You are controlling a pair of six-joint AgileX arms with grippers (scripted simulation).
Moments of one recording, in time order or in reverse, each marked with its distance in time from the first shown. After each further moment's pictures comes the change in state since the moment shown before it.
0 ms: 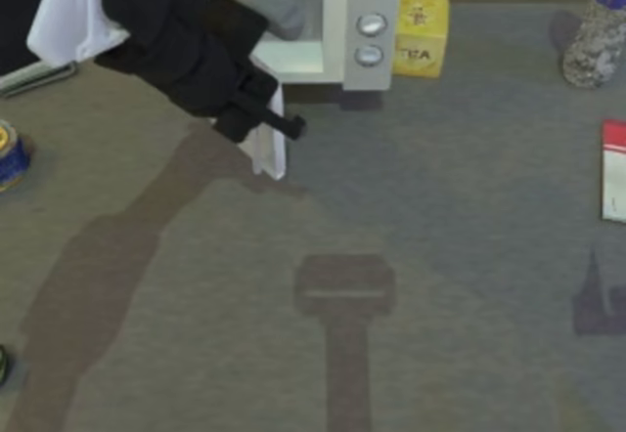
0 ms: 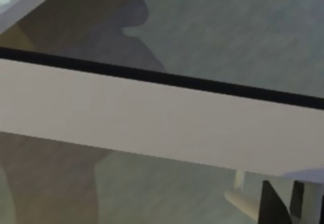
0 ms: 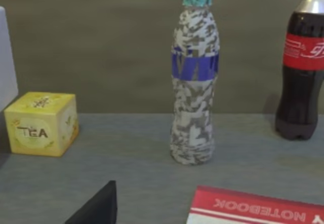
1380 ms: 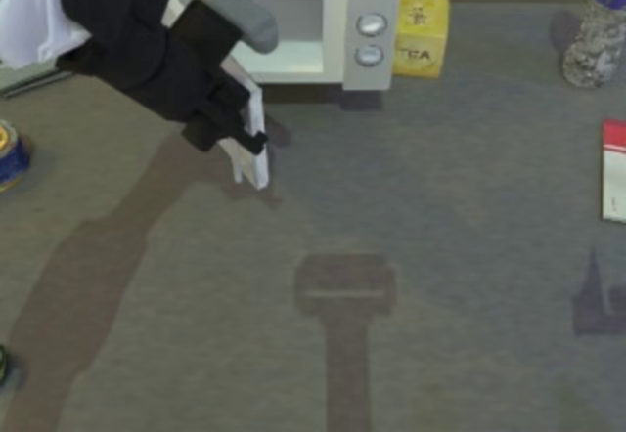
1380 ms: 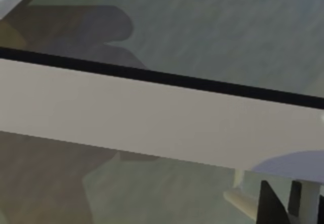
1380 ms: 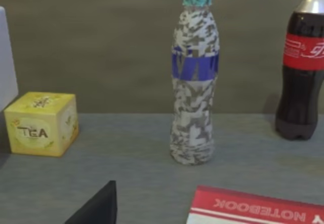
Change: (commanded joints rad) left arm 0.062 -0.043 -0.049 -0.022 0.088 0.162; right arm 0.000 0.000 0.000 0.000 0.000 0.000
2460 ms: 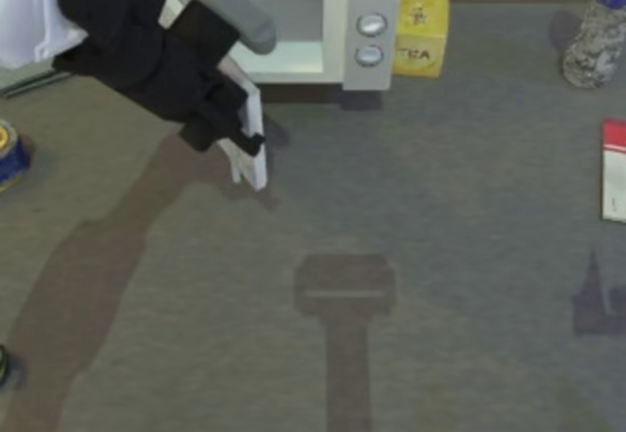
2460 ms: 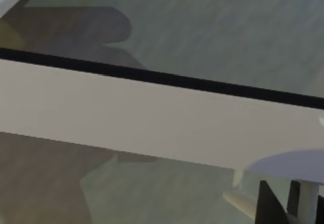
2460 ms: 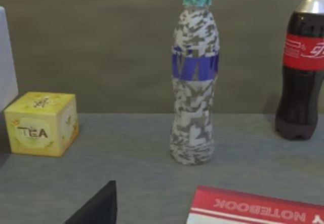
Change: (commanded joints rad) left arm 0.002 -0.001 -0.003 -0.005 0.012 0.013; right arm 0.000 0.000 0.000 0.000 0.000 0.000
